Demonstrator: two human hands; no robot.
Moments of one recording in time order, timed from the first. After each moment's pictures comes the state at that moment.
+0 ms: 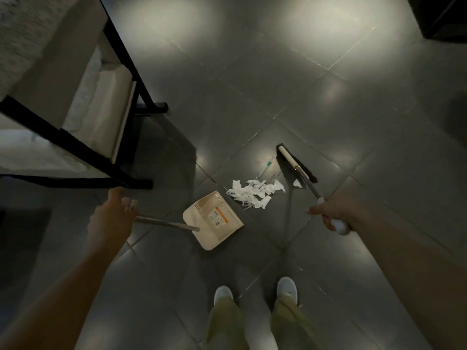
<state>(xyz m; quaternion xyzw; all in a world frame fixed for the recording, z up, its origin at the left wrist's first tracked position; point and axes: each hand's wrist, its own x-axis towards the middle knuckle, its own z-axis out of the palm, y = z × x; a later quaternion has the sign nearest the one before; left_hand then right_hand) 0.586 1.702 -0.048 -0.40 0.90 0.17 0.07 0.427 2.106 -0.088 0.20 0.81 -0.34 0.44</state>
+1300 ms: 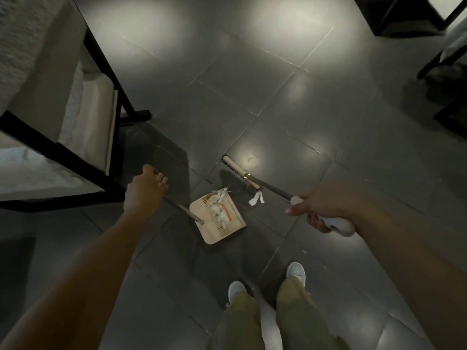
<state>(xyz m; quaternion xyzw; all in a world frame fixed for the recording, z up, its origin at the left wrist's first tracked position) 0.540 1.656 -0.041 -0.28 0.94 0.18 0.11 0.522 1.990 0.029 0.23 0.73 -0.43 0.47</state>
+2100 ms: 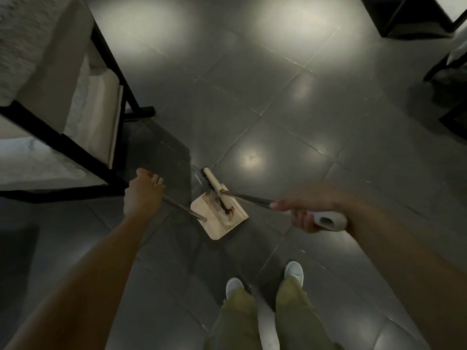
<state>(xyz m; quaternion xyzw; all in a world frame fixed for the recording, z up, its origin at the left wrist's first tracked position) 0.565 1.666 -0.047 -0.34 0.91 0.22 0.07 0.530 1.981 0.044 0.25 0.63 -0.45 0.58</state>
